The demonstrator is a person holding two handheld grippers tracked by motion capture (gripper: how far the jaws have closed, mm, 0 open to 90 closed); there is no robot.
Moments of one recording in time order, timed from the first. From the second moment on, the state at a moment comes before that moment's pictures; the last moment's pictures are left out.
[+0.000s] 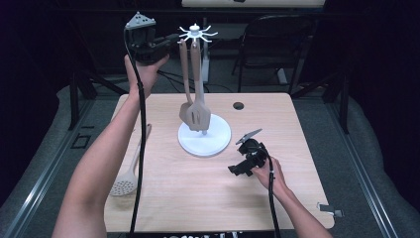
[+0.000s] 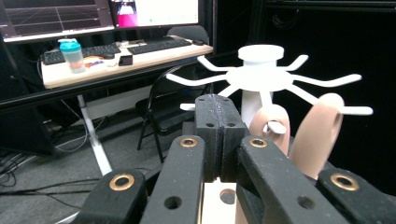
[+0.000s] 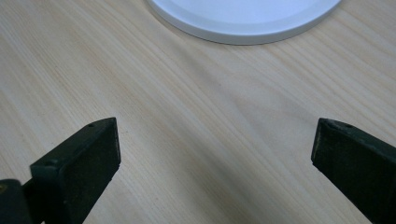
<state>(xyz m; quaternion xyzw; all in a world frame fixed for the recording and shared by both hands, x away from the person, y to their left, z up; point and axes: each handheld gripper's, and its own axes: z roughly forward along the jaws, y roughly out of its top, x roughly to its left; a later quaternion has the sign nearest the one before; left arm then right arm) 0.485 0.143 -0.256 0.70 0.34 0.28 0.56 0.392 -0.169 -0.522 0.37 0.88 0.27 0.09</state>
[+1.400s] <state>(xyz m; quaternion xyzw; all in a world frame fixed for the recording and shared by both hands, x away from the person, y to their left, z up) 0.454 0.139 -0.259 0.72 0.29 0.28 0.57 0.391 -0.168 -0.522 0.37 0.89 0.26 0.09</state>
